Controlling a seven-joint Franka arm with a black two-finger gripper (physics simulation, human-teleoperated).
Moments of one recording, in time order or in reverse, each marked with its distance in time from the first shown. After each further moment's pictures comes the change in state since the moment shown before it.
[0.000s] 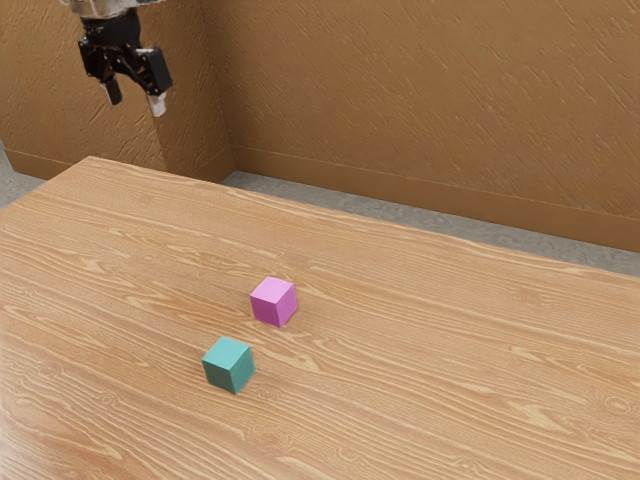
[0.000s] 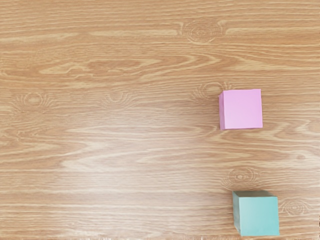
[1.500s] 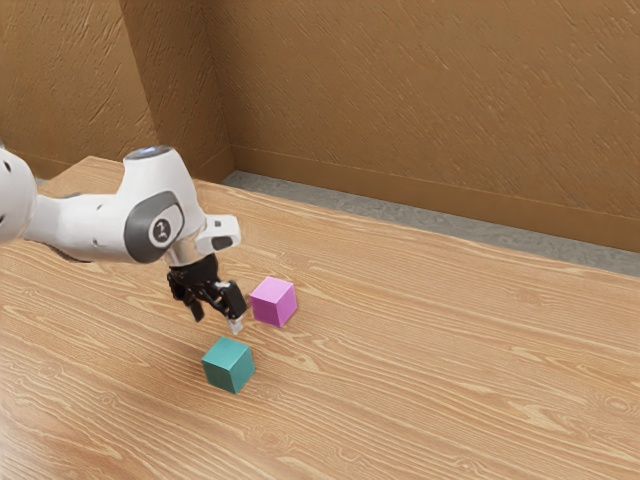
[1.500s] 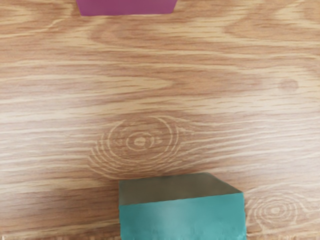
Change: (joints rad) arm -0.077 -0.095 -0.095 -1.044 -0.194 0.870 0.015
